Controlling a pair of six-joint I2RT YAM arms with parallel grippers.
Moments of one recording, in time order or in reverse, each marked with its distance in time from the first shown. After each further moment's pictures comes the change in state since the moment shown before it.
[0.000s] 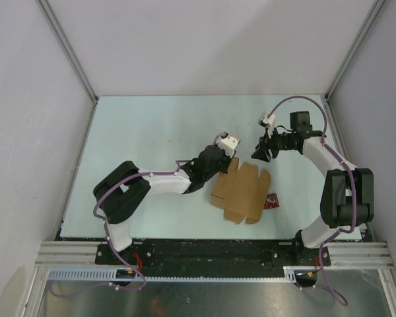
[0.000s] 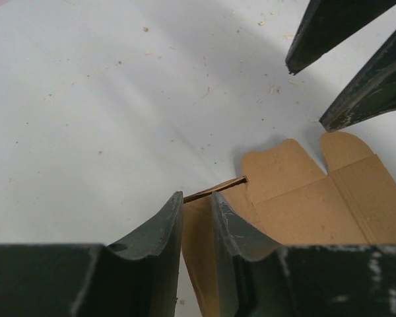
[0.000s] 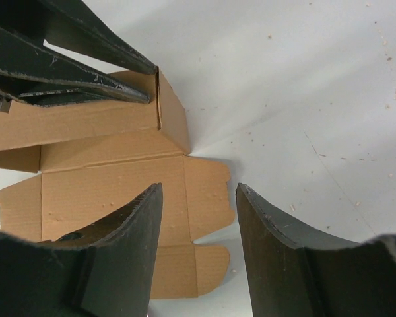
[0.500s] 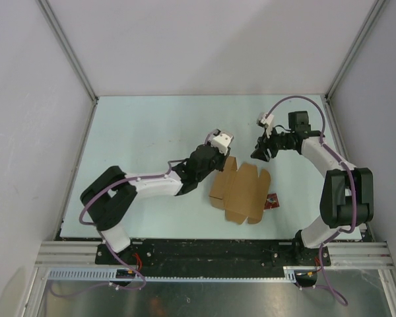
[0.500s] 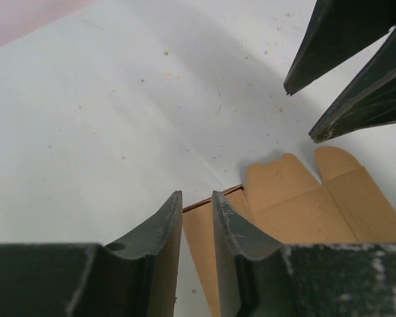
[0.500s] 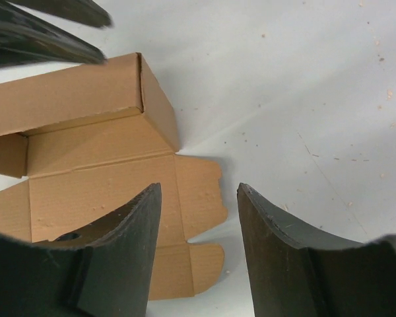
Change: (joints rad) left arm 0.010 -0.146 -0.081 0.028 -0.014 -0.006; right arm 0.017 0.005 0.000 0.021 0.040 0.001
